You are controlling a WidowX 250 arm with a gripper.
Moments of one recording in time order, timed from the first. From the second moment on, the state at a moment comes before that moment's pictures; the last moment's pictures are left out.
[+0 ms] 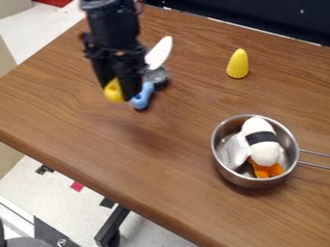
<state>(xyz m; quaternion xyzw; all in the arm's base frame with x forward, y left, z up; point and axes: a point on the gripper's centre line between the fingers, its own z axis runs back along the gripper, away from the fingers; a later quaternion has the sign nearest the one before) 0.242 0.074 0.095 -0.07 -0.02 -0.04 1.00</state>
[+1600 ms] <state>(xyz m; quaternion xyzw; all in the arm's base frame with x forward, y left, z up) 0.358 0.086 0.102 -0.09 -0.07 0.43 0.89</state>
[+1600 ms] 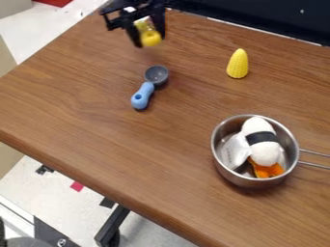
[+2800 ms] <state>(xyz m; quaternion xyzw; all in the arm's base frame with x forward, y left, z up) 0.398 0.059 0.052 -0.04 -0.06 0.48 0.87</state>
